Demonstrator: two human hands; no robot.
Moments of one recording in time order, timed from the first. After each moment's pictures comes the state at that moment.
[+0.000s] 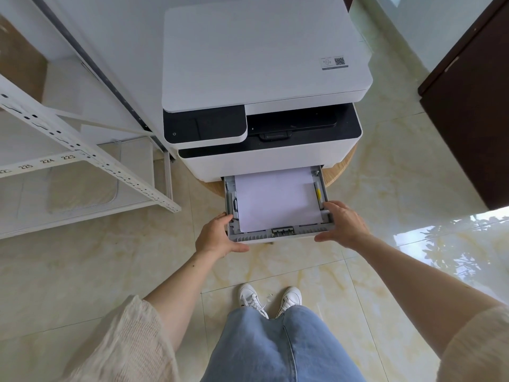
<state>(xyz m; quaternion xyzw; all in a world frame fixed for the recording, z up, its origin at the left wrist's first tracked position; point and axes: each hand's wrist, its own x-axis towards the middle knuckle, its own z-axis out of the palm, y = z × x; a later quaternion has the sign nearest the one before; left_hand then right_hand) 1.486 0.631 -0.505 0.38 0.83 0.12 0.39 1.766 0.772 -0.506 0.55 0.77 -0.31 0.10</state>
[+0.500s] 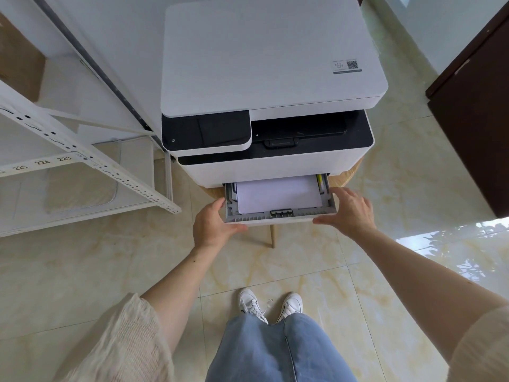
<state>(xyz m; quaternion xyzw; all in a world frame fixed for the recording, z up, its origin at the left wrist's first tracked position) 1.469 0.667 -0.511 0.37 0.86 0.22 0.26 1.741 0.812 -0.502 0.58 0.79 -0.21 0.02</state>
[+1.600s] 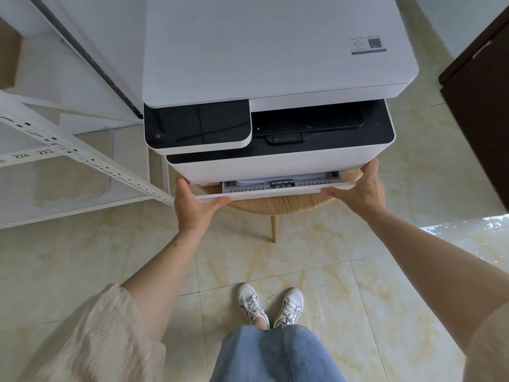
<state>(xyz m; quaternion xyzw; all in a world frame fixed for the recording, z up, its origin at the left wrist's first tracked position) 1.425 0.700 -0.538 0.29 0.85 0.41 0.18 1.730 0.864 -0.532 0.66 0.65 -0.33 -0.18</state>
